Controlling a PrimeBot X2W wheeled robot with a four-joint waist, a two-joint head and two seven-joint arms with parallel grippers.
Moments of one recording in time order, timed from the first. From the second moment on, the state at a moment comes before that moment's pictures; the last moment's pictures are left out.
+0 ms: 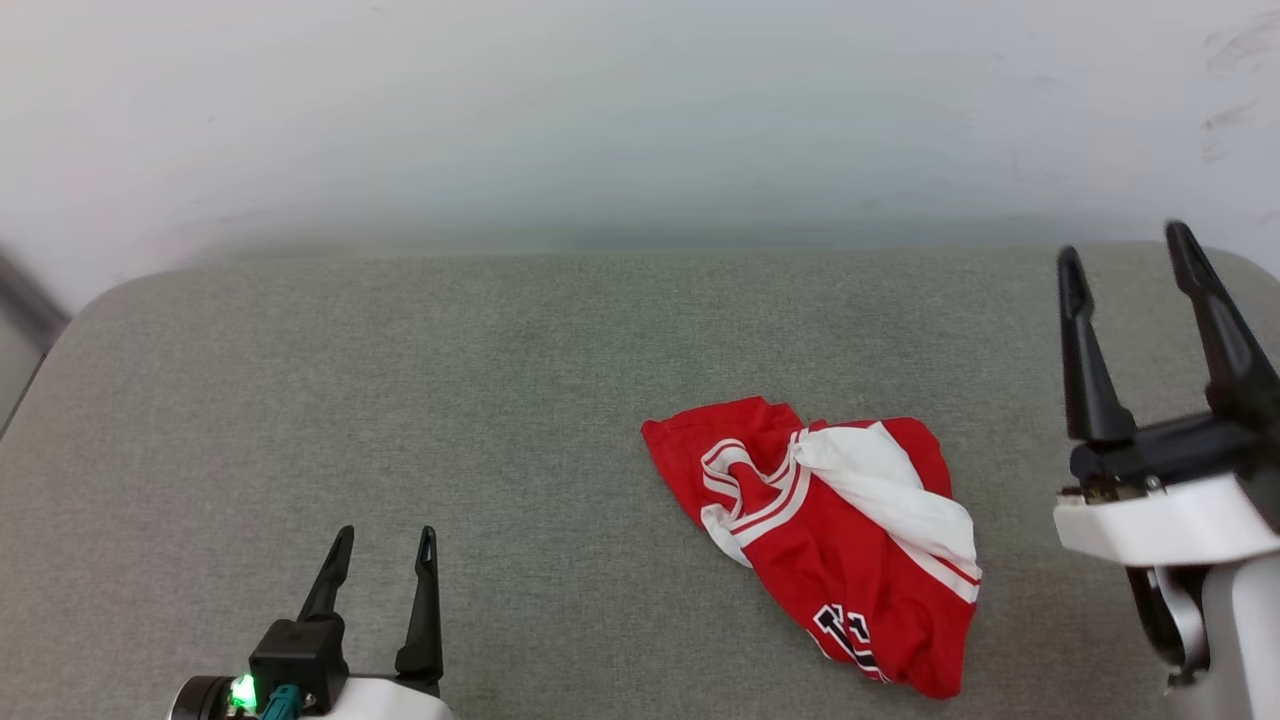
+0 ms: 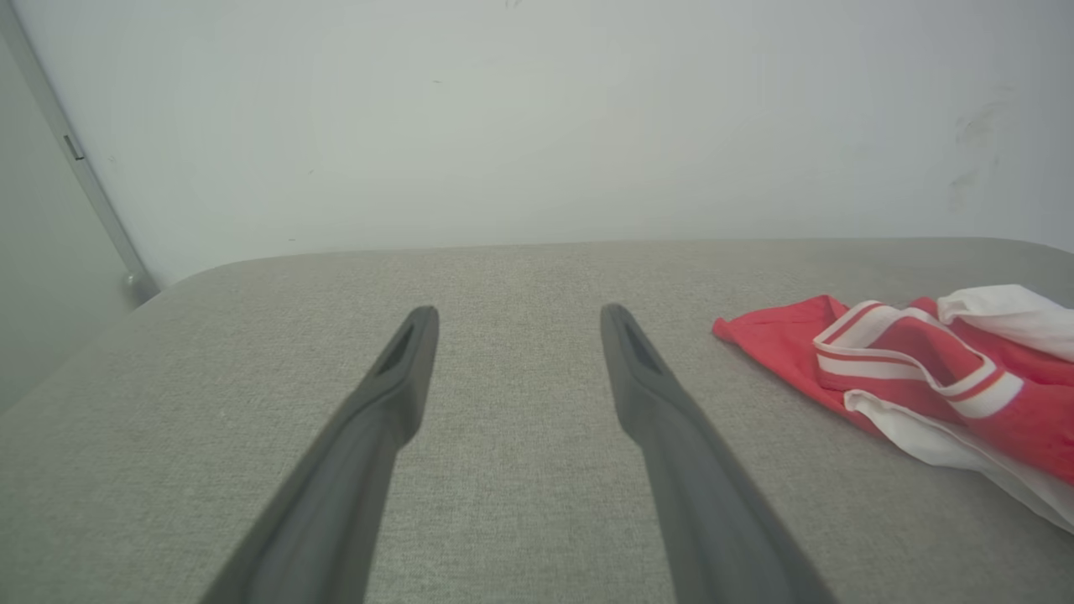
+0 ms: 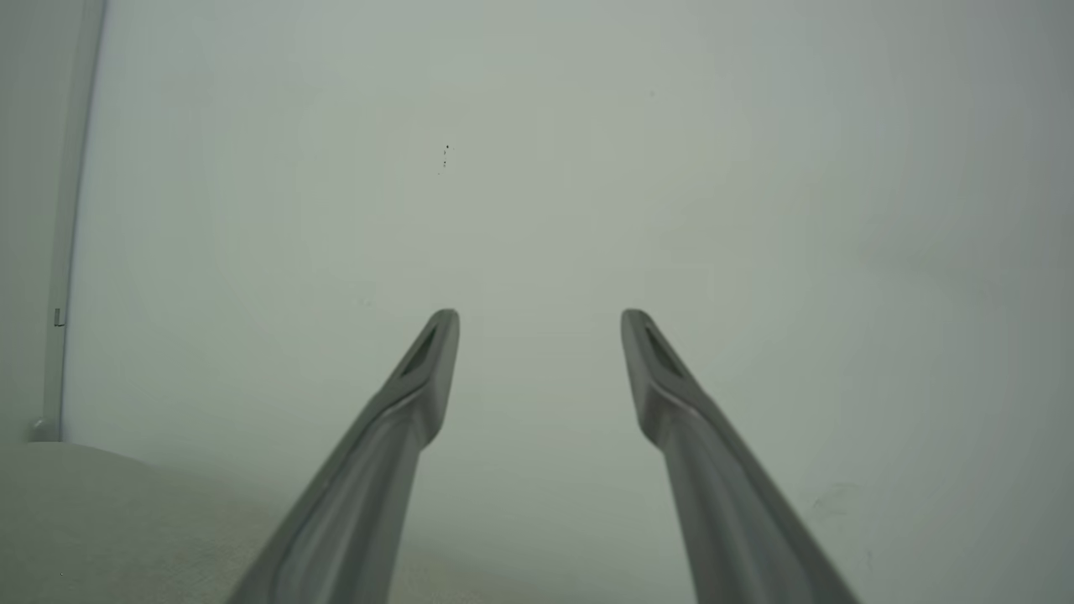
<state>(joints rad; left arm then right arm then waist) 0.07 0.07 -0.04 0.11 -0.08 -0.01 -0.26 -0.19 -0.14 -0.01 -0.12 0.04 0.13 -0.26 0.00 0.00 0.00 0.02</state>
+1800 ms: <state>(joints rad) -0.04 0.05 -0.03 0.10 -0.11 -0.02 -0.26 -0.89 -0.85 1.09 0.18 1.11 0.13 0.28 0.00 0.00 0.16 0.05</state>
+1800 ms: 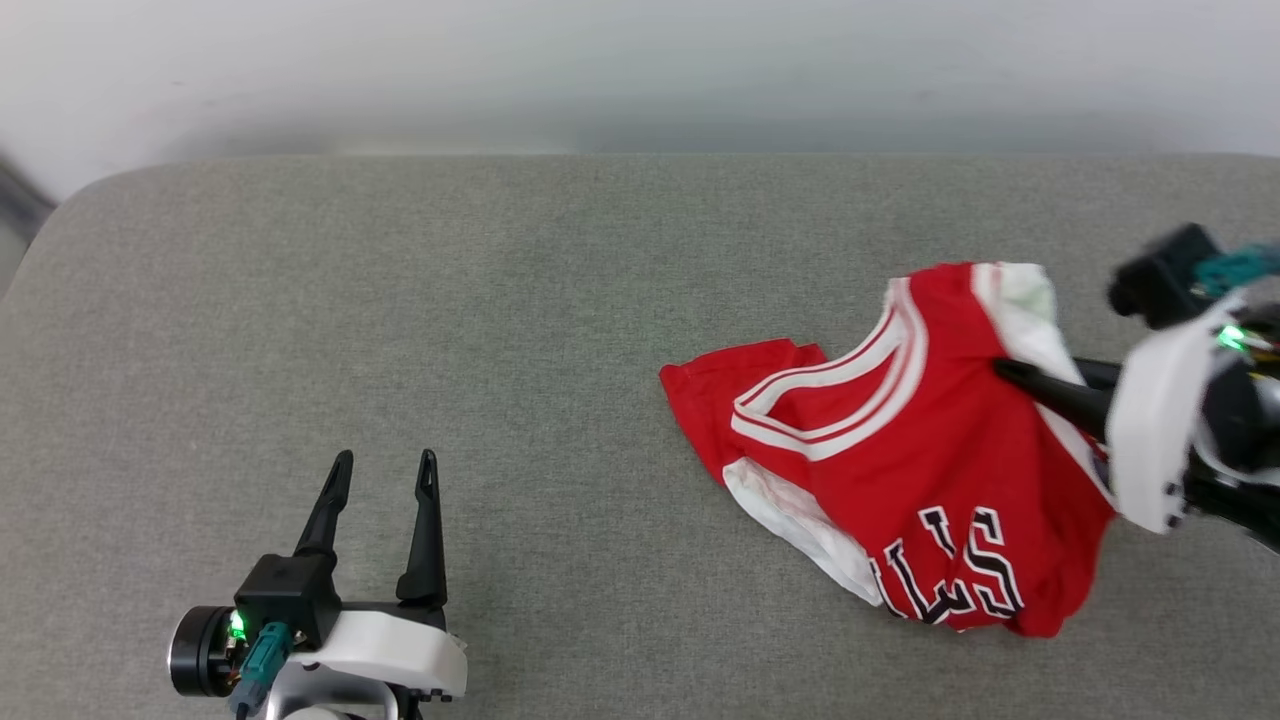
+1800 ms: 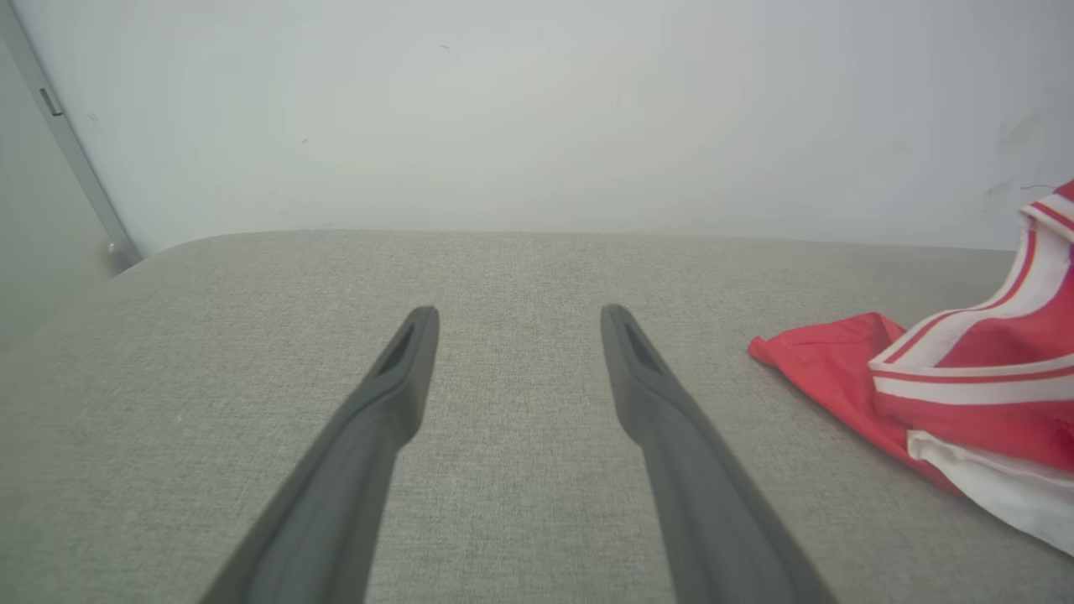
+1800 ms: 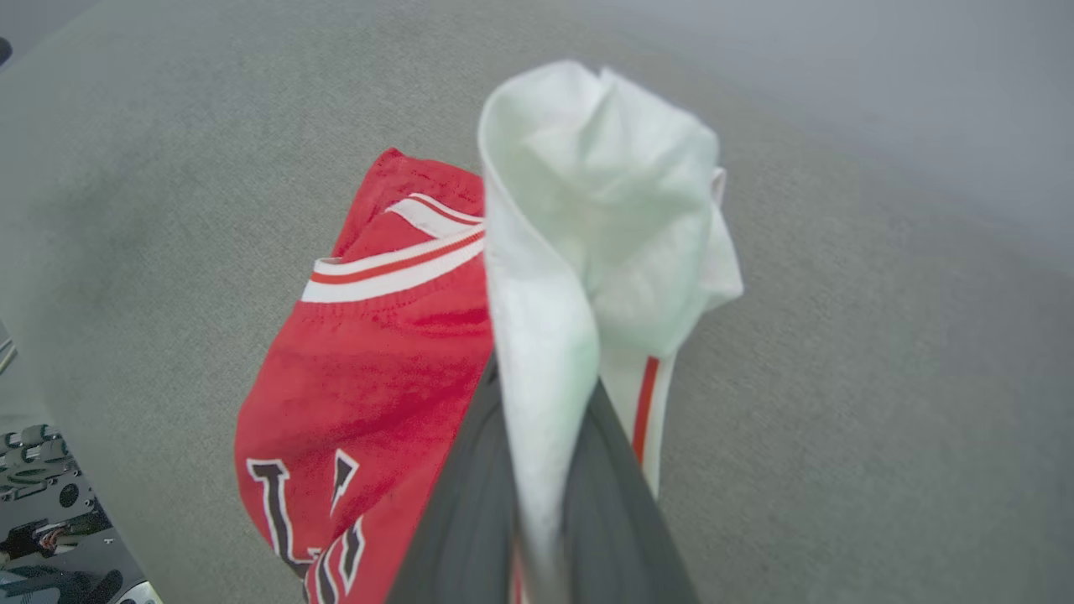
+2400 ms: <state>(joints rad) -0.03 0.05 -0.02 0.10 -0.10 -0.03 -0.26 -0.49 -0.85 0.97 0.64 1.26 0.13 0.08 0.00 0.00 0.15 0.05</state>
